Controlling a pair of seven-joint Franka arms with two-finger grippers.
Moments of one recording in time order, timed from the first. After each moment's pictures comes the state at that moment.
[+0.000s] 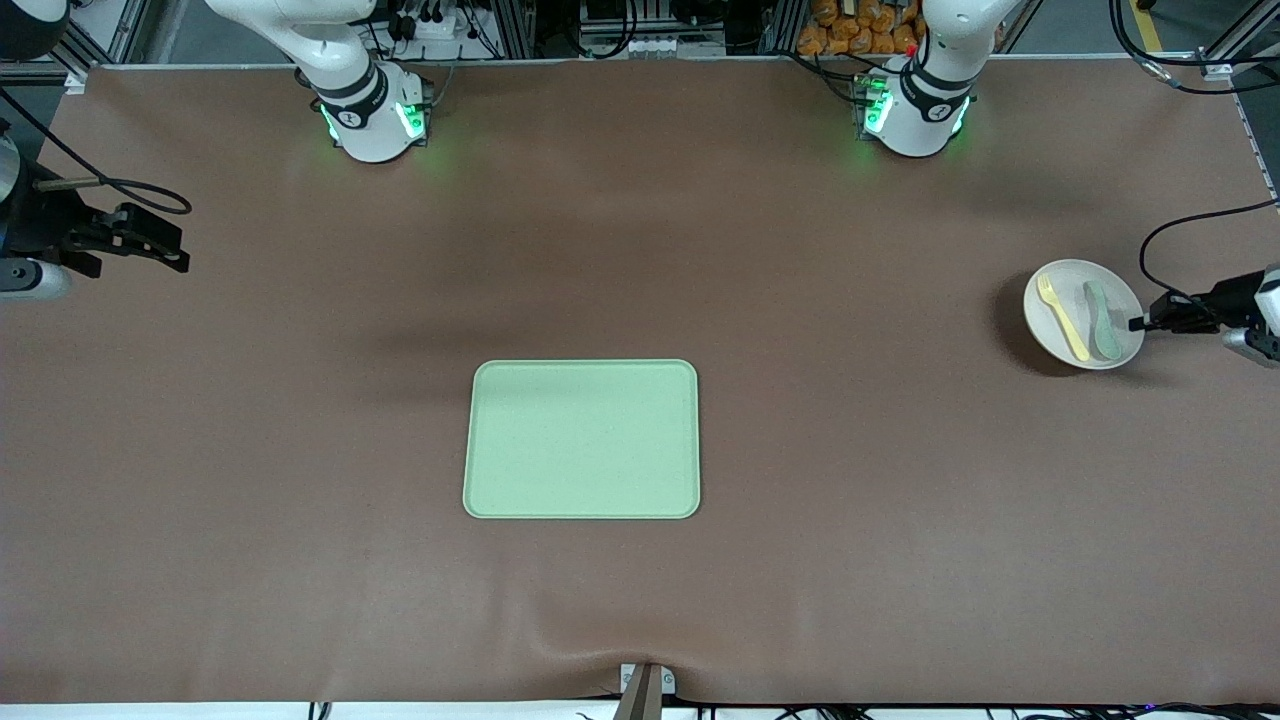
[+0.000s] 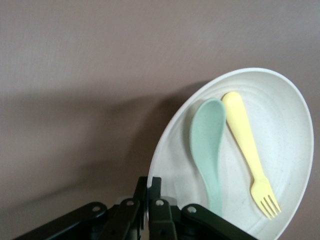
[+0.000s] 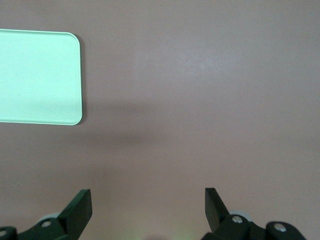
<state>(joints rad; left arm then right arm) 0.72 0.52 -0.07 -1.84 -0.28 2.00 1.04 -0.02 0.02 0.03 -1.55 0.00 1.49 -0.04</state>
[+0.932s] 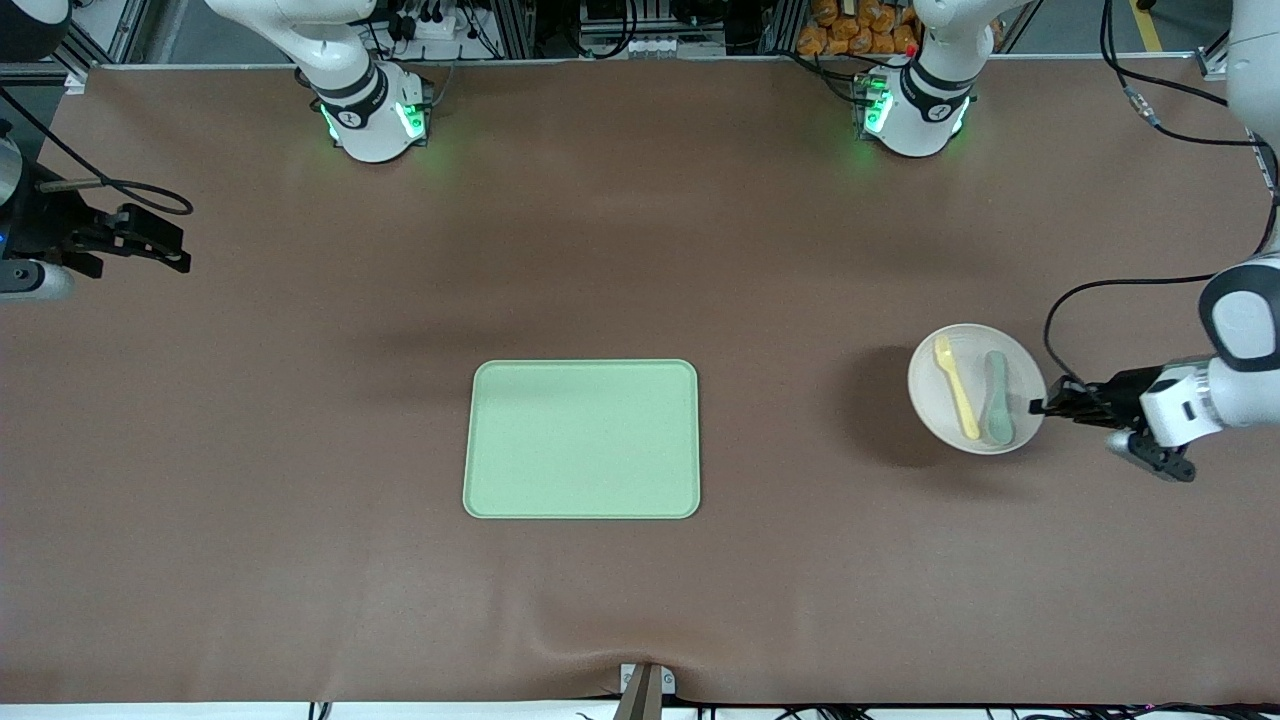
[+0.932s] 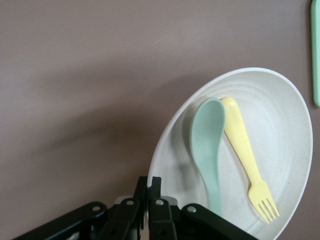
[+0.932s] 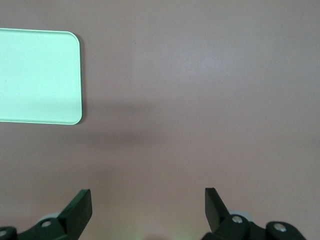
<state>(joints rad) 0.37 0.52 -0.24 -1.65 -0.28 1.92 0.58 -0.02 0.02 0.03 -1.56 0.00 1.49 -0.04</state>
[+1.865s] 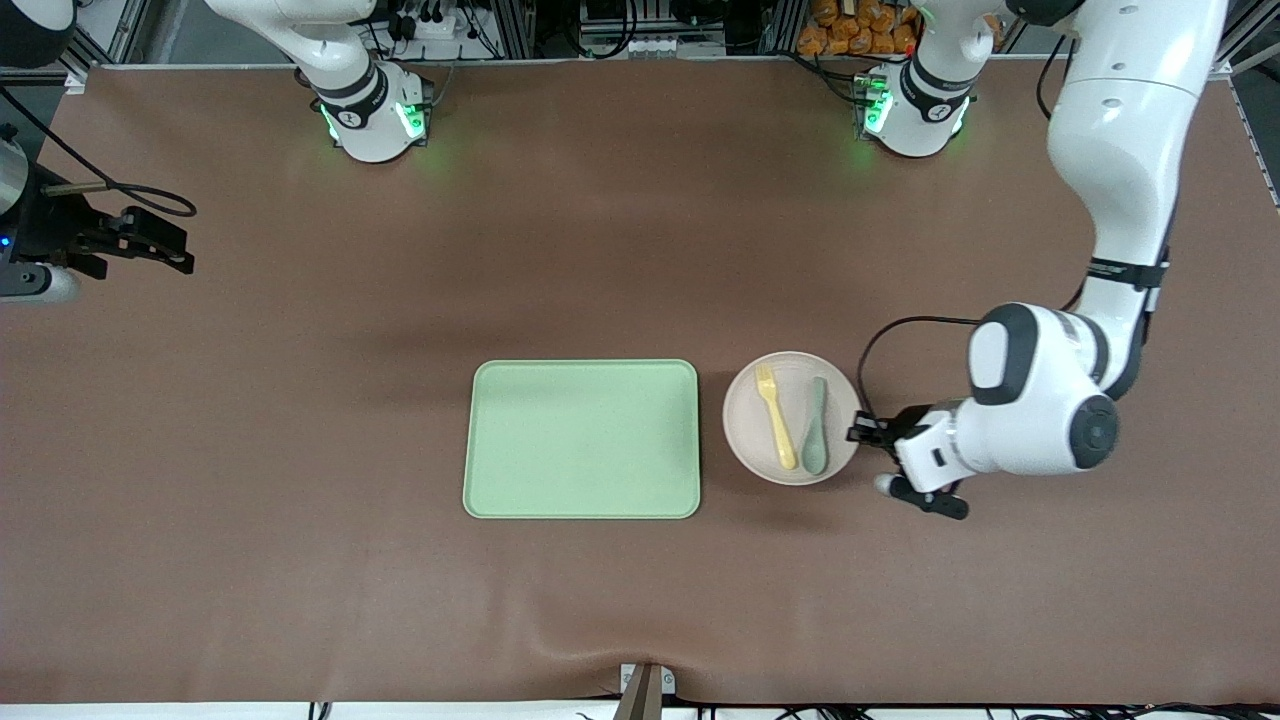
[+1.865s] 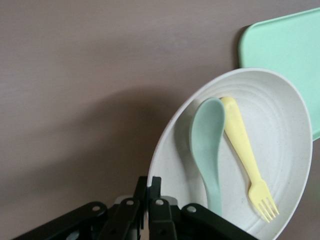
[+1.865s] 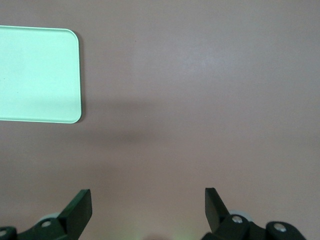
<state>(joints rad) -0.05 0.67 -0.24 -1.48 -0.28 2.02 0.15 -0.02 0.02 0.03 -1.57 0.00 1.49 -0.04</state>
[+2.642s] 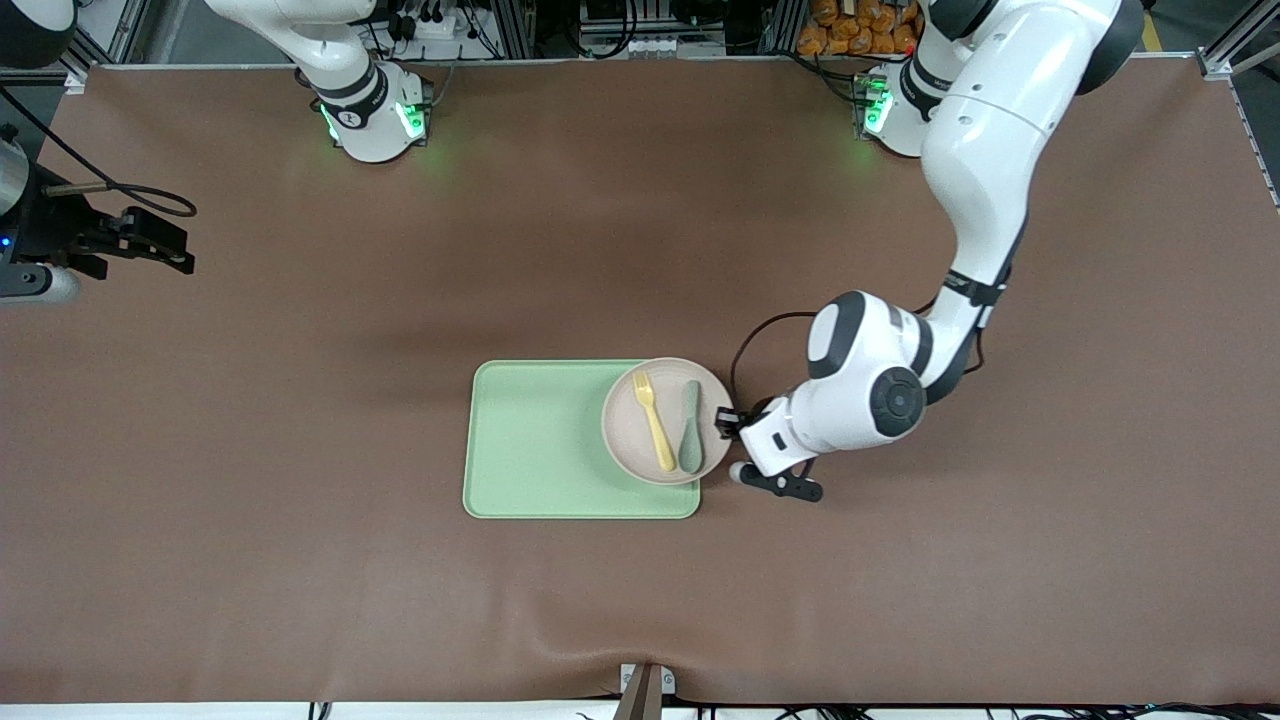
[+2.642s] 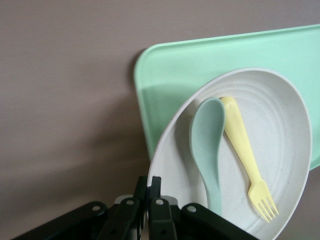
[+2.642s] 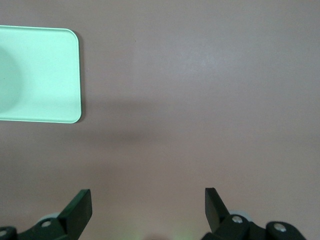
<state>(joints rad) -0.31 0.81 -0.24 -1.39 -0.33 2.26 -0.07 -0.02 0.02 0.03 -1.57 0.00 1.49 -0.04</state>
